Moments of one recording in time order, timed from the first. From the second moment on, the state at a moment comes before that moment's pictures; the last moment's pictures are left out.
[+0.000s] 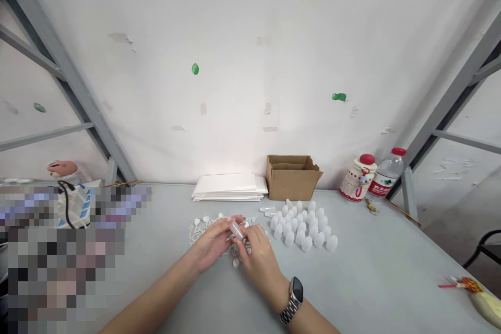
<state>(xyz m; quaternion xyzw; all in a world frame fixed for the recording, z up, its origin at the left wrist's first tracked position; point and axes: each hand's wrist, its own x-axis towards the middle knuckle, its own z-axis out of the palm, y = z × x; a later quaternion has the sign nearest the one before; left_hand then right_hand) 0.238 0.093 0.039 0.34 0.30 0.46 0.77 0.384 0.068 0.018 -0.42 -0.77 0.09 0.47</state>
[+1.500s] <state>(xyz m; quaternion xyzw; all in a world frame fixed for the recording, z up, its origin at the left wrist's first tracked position) 0.248 0.091 0.031 0.37 0.30 0.52 0.71 0.381 0.077 0.029 -0.30 -0.45 0.69 0.48</state>
